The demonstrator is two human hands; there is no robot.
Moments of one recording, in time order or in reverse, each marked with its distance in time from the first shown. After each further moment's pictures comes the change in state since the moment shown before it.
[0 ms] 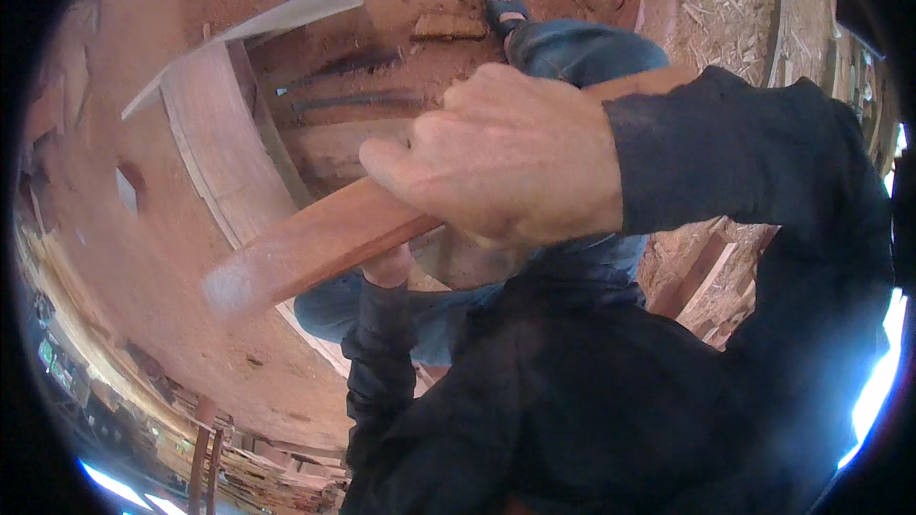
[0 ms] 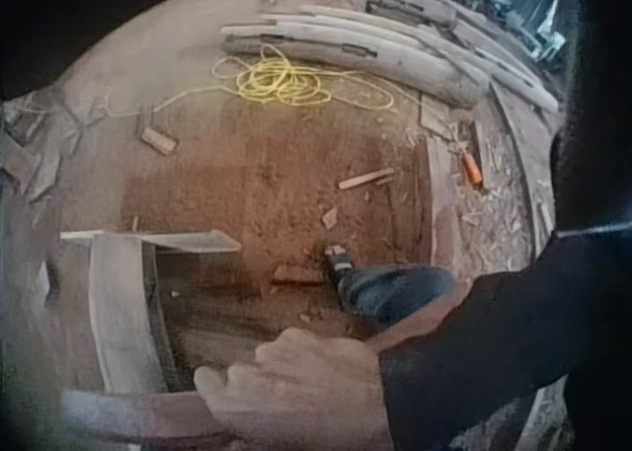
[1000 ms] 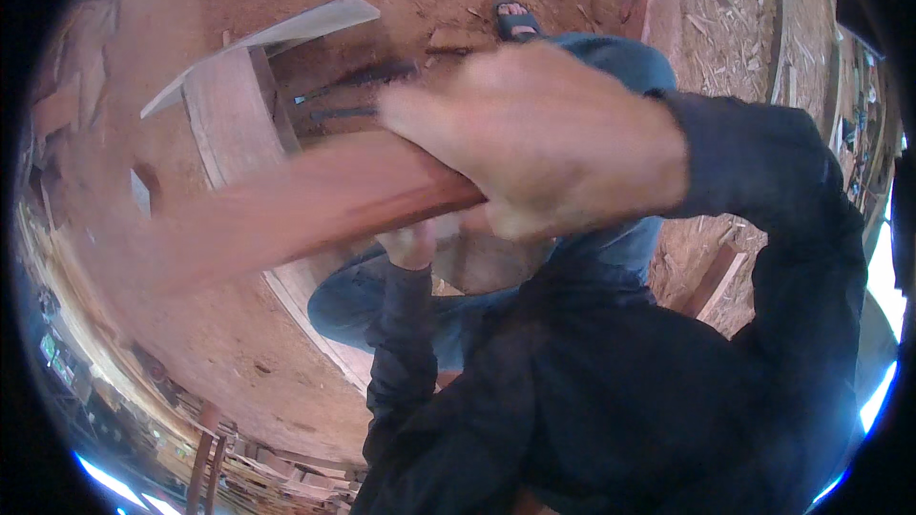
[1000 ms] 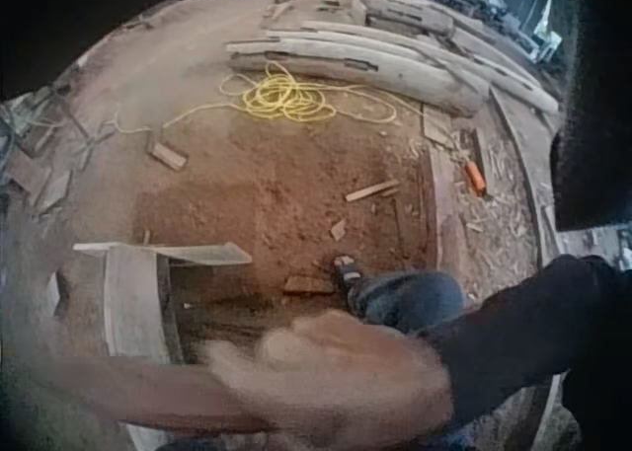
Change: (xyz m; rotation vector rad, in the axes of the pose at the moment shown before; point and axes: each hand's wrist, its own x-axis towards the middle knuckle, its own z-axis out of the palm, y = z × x) left_hand 0.011 -0.021 0.008 -0.204 0.006 0.055; right_hand -0.005 -0.017 -0.016 0.098 0.263 0.020
